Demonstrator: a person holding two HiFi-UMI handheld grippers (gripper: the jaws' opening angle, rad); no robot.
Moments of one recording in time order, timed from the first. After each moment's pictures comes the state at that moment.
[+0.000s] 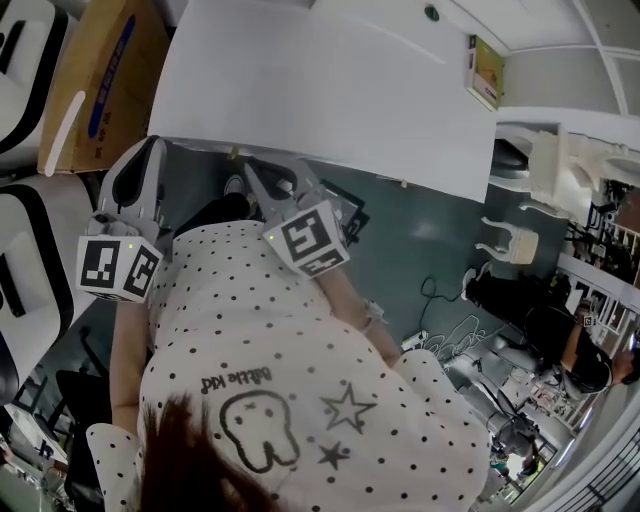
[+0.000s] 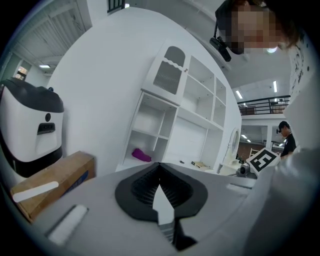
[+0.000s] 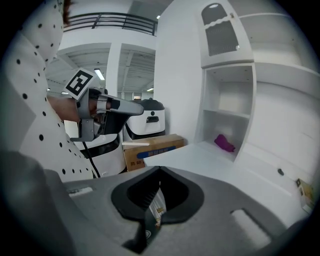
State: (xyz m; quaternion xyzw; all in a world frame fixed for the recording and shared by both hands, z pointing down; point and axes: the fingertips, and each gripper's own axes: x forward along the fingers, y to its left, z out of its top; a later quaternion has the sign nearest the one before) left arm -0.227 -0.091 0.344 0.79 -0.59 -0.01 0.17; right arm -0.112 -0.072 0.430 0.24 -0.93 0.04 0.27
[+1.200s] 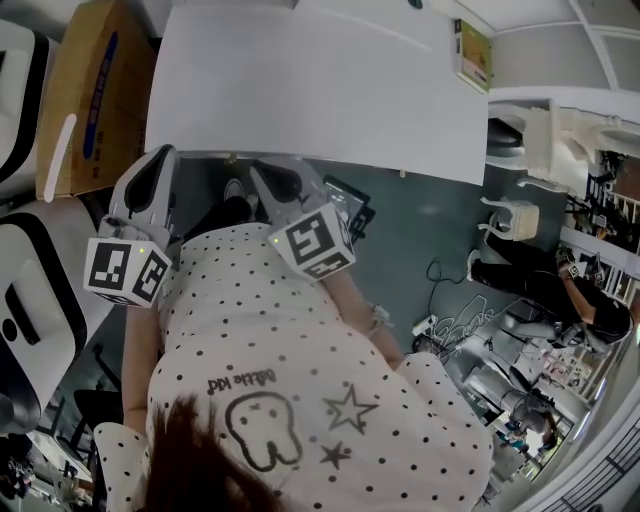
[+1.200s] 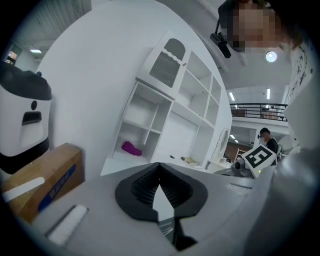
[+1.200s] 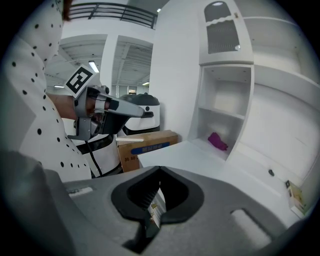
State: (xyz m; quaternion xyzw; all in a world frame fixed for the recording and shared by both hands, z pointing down) left arm -0.218 -0.102 0.359 0.82 -0.53 -0.01 0.20; right arm -0.109 -0.078 0.432 0.27 -0.91 0.03 0.31
